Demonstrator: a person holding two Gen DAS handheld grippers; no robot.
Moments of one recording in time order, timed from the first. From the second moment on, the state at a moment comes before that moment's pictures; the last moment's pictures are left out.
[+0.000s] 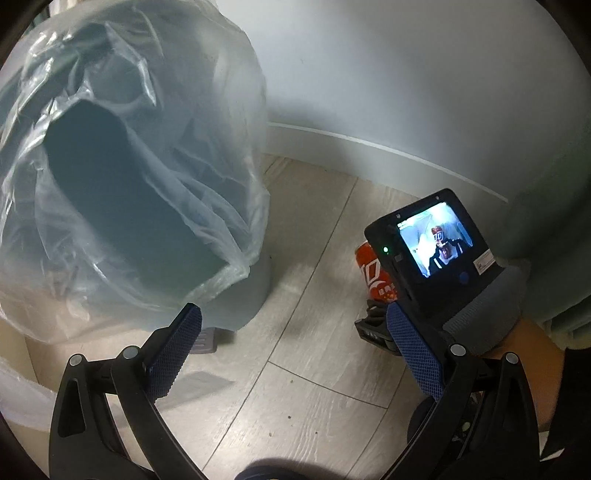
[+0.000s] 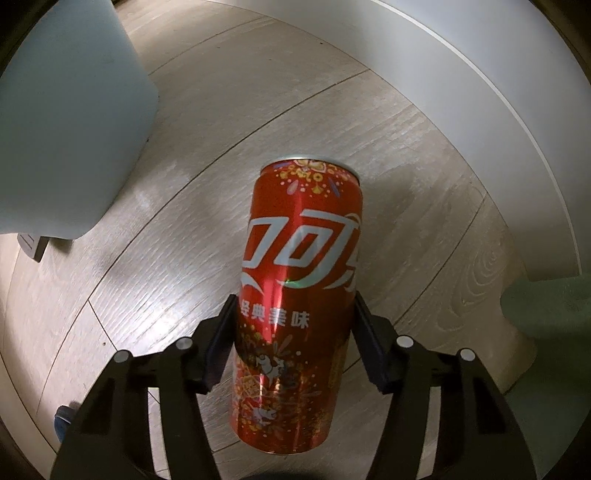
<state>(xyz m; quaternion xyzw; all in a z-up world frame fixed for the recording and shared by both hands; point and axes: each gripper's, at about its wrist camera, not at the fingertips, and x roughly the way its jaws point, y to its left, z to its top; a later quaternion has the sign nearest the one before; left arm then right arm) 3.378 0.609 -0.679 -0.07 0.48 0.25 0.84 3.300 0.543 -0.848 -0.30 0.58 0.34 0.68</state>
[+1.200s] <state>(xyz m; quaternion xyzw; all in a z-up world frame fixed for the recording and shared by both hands) 3.399 0.619 -0.733 -0.11 0.50 0.24 0.82 3.313 0.525 -0.833 -0.29 0.59 0.38 0.65</state>
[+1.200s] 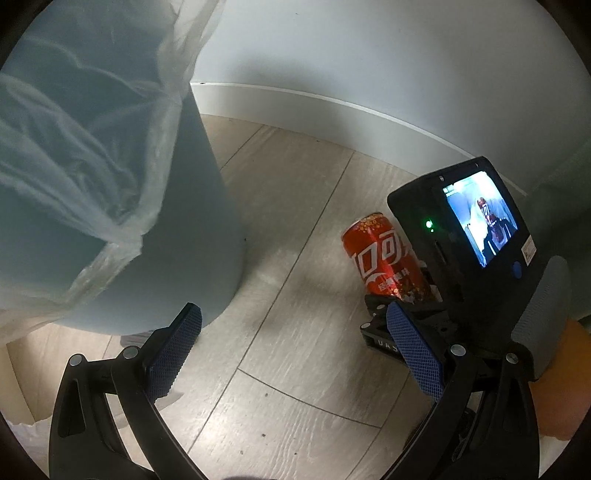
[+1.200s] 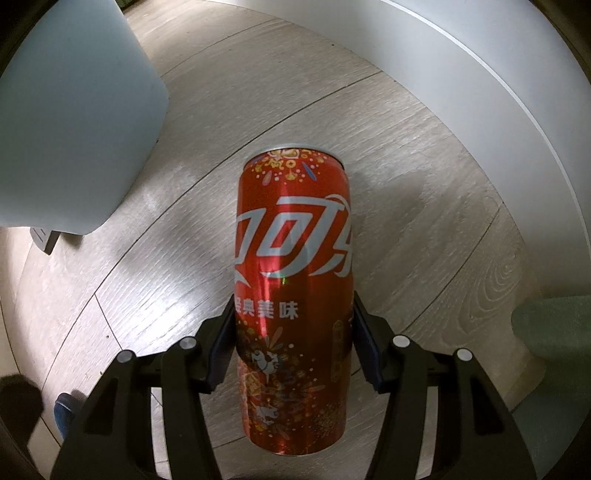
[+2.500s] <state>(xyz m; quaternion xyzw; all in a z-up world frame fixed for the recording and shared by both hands) 3.380 0.603 -0.555 -0.12 0.50 0.22 0.83 3.307 0.500 -0.626 -0.33 0.55 0.38 0.66</state>
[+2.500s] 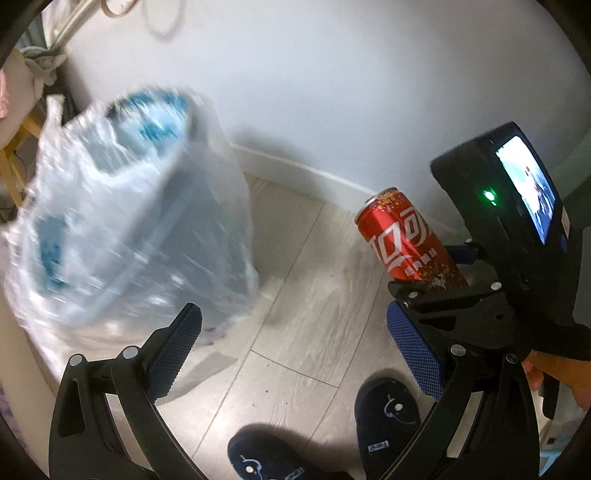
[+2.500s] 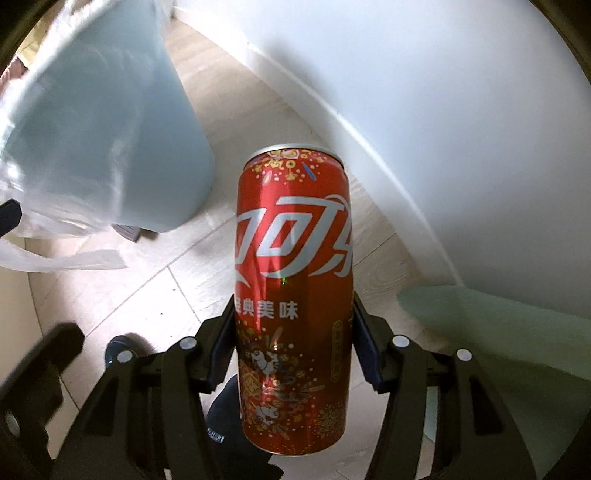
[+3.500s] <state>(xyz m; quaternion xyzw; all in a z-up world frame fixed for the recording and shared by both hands) 3.310 0.714 -0.382 -0.15 0.47 0.36 0.79 3.260 0.642 -0.445 -0.35 0.47 0.51 0.63</state>
